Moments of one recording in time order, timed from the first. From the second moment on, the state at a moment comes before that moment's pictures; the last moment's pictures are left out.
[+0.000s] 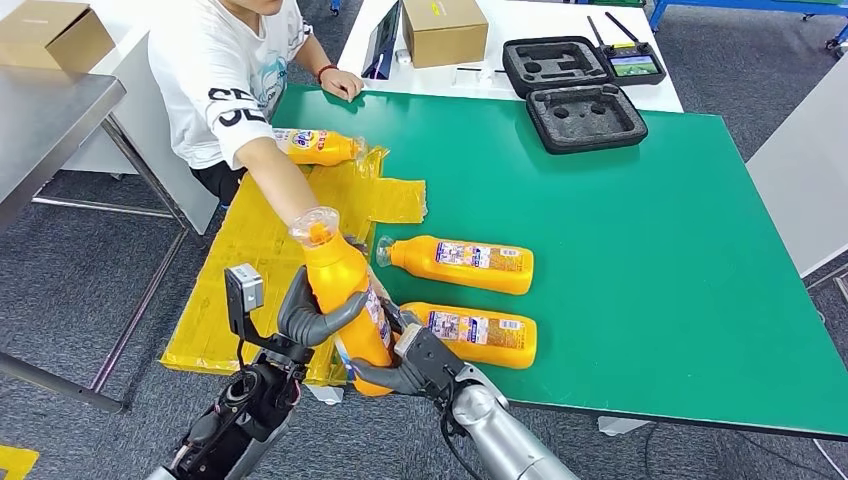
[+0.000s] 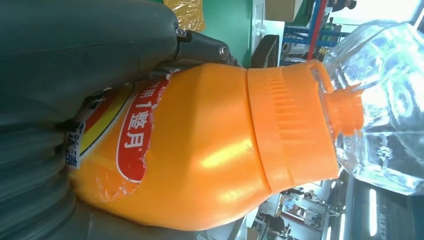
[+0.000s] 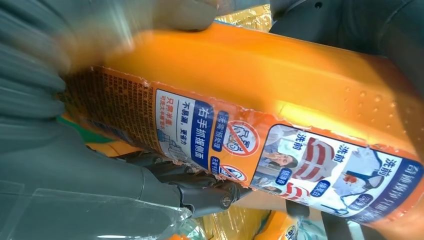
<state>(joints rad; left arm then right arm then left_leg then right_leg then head) -0.25 0.03 -0.48 -1.32 0.40 -0.14 -0.49 -0.42 0.25 0.58 -0.67 0.34 0.04 -0.69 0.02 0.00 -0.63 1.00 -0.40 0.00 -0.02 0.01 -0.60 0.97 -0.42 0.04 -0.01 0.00</state>
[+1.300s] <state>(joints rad) -0.27 0.08 -0.28 -1.35 0.05 0.42 -0.63 -0.37 0.24 0.61 -0.98 0.10 -0.13 -0.70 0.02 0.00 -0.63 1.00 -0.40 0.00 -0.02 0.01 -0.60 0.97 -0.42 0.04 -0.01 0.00</state>
